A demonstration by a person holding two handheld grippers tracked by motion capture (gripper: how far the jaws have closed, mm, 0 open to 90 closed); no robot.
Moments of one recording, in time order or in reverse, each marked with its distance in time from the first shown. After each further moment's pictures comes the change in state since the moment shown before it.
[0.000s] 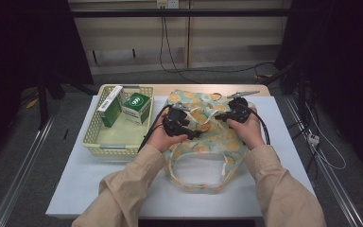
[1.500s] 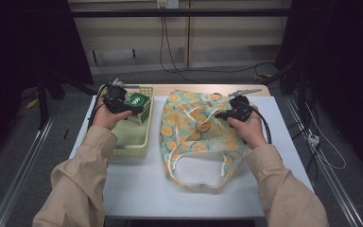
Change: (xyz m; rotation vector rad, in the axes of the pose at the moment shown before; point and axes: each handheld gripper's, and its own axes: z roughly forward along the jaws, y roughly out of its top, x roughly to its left) left arm 0.135 -0.033 -0.111 0.021 0.400 -0.128; right arm 0.003 0.004 -0.007 -0.012 0.025 0.003
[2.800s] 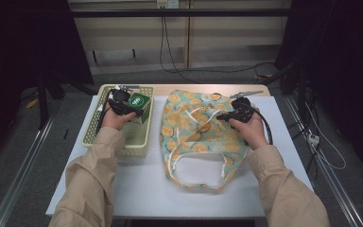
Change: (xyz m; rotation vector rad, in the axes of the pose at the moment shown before) left arm 0.009 -0.012 0.040 0.100 0.072 -0.072; right arm -0.008 -0.007 0.001 0.012 0.000 0.022
